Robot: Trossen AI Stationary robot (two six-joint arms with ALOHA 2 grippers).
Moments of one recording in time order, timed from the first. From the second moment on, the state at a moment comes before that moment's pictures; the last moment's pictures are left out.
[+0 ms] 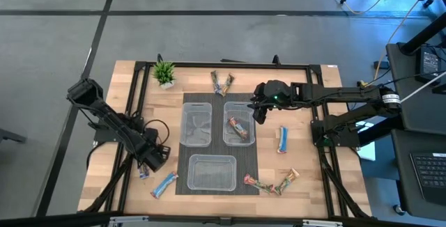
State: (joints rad) left arm -0.71 1.38 0.59 -0.89 -0.10 -2.12; right arm -0.12 1.28 0.99 -0.45 0.14 0.28
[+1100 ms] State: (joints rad) left arm -0.57 1.14 0.83 -1.08 -0.60 -1.97; right arm -0.12 1.28 0.99 -0.44 0.14 0.28
